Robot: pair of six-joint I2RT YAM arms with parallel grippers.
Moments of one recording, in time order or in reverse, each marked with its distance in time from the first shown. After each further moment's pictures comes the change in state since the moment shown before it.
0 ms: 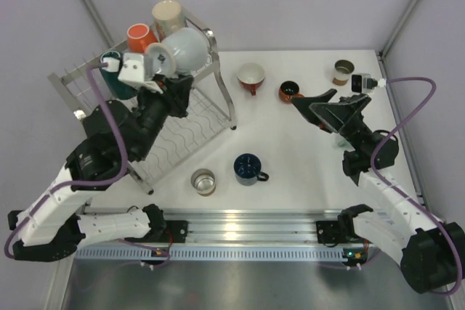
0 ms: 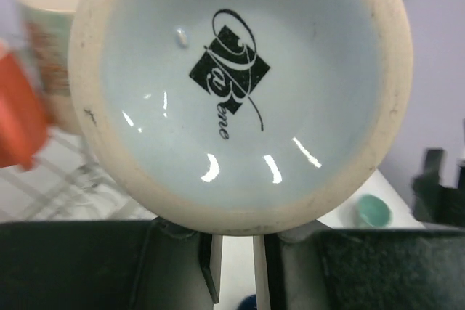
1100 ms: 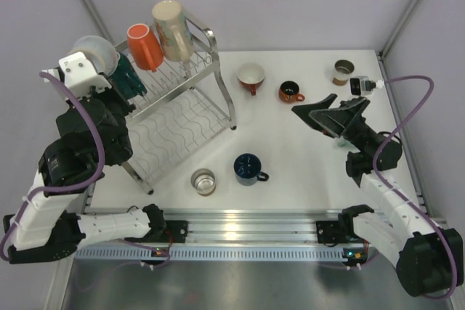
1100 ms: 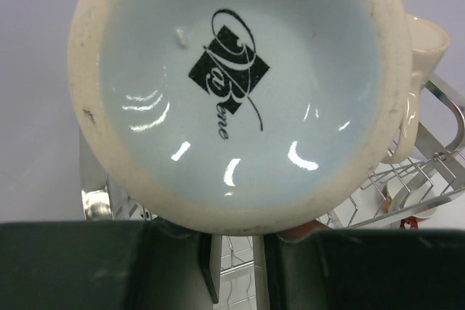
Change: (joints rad) left arm 0.000 -0.002 0.190 -0.307 -0.806 0.069; right arm -0.077 -0.027 -0.027 -0.014 -0.147 0.053
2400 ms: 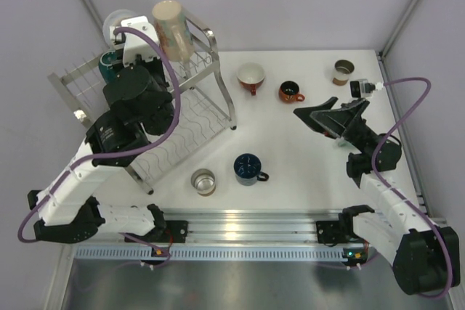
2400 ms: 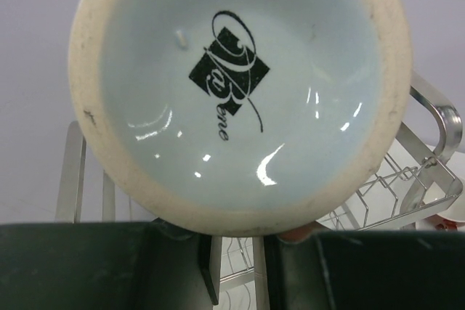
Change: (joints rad) left arm 0.000 0.257 0.134 0.294 -0.052 0.380; right arm -0.051 0.013 -0.040 0.038 -0.037 0.045
